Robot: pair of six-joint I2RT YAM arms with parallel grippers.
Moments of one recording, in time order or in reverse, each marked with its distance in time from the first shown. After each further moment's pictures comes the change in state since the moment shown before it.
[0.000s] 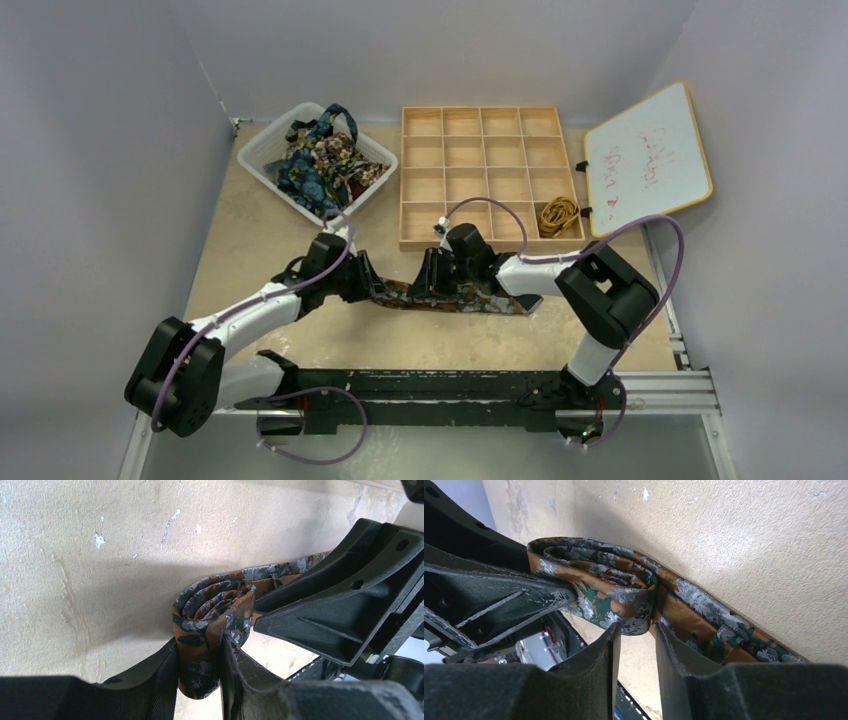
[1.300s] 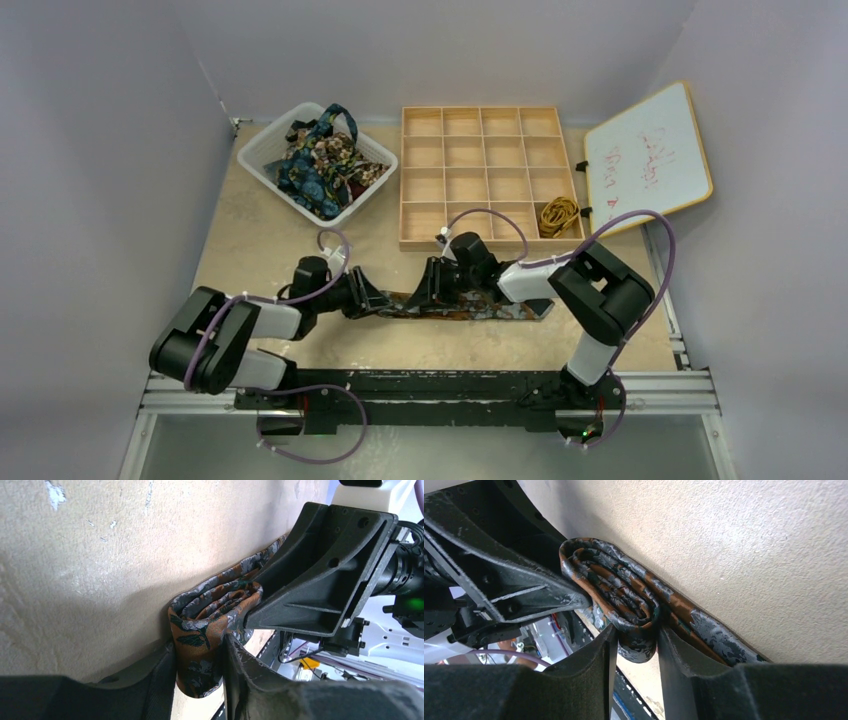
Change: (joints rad) left arm 0.135 0.207 -0.302 0.687 0.368 -0.129; right arm 0.002 0.027 -0.078 0.109 -0.072 0.058
